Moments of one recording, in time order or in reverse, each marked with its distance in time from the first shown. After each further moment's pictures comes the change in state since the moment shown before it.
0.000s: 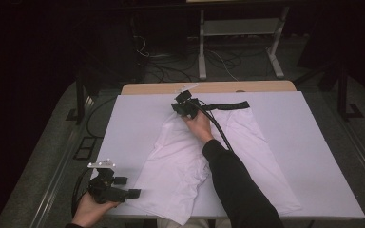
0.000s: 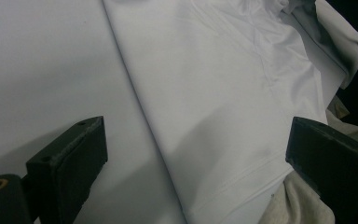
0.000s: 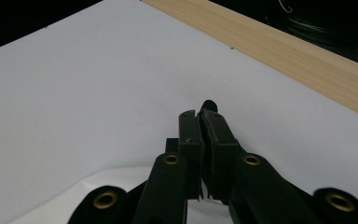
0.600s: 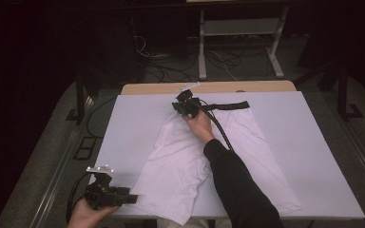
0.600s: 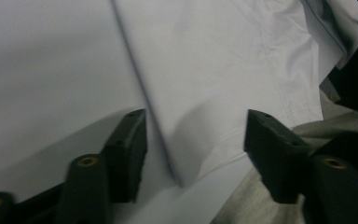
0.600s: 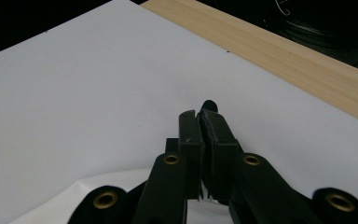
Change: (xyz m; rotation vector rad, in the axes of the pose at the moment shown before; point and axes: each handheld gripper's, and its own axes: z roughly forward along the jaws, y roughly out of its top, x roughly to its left) left arm -0.003 -0.012 -0.008 0.079 -0.009 -0.102; right arm -0.002 0.001 -0.005 -0.012 -0.004 0.007
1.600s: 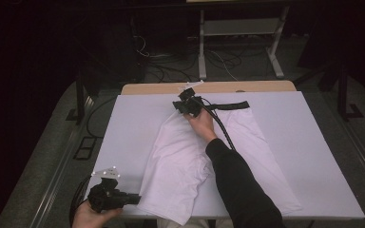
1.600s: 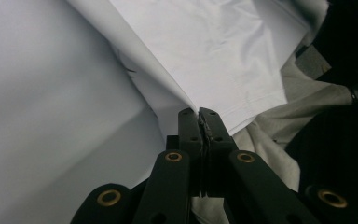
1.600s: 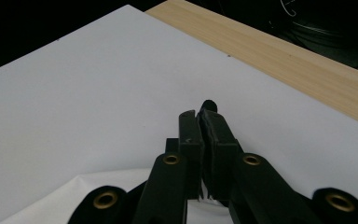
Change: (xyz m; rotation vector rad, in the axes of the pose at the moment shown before) left arm -0.035 0.007 0.003 0.013 -0.048 0.228; right arm -0.005 0.003 -0.010 -0.012 0.030 0.016
